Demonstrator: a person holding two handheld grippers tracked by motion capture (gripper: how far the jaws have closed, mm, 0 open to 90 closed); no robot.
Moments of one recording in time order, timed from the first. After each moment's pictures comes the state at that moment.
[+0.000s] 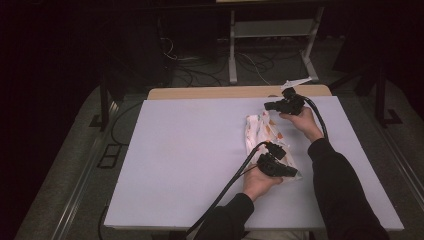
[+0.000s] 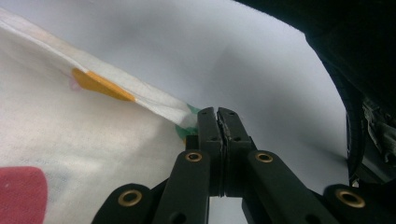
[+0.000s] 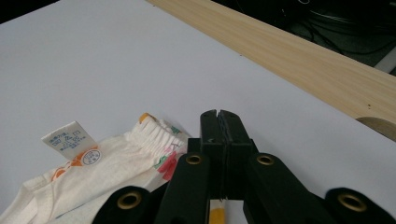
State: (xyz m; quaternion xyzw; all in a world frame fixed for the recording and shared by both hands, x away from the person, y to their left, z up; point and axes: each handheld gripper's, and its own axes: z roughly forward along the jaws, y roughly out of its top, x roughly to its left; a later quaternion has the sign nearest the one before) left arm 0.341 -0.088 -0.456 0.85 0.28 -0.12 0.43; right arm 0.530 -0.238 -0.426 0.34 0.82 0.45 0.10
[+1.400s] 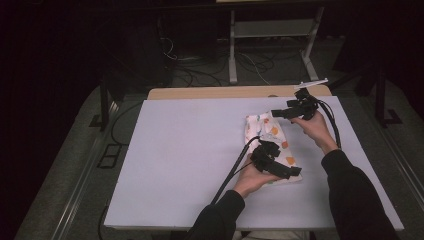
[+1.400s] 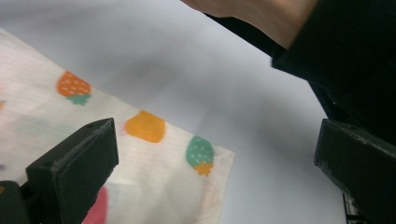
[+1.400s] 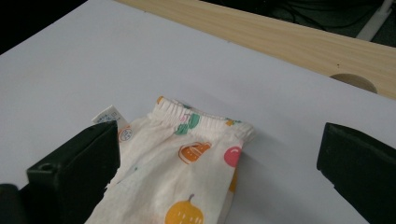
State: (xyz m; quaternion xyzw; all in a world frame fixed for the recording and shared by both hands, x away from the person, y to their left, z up) left arm 0.342 -0.064 -0.434 0.82 0.26 -0.07 0.50; right arm 0.490 -0.261 -0.402 0.42 0.79 0.45 0.09
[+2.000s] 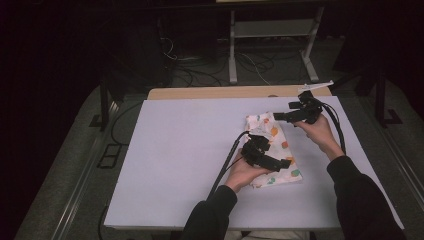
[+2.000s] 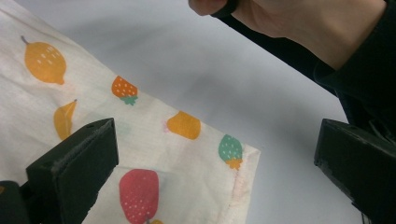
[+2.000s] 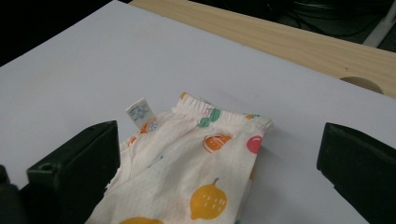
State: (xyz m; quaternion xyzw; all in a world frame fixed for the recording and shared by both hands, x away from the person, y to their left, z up) left arm 0.355 -0.041 -0.428 0.82 0.28 -0.05 0.50; right arm 0.467 -0.262 -0.392 0.40 0.79 0.46 0.09
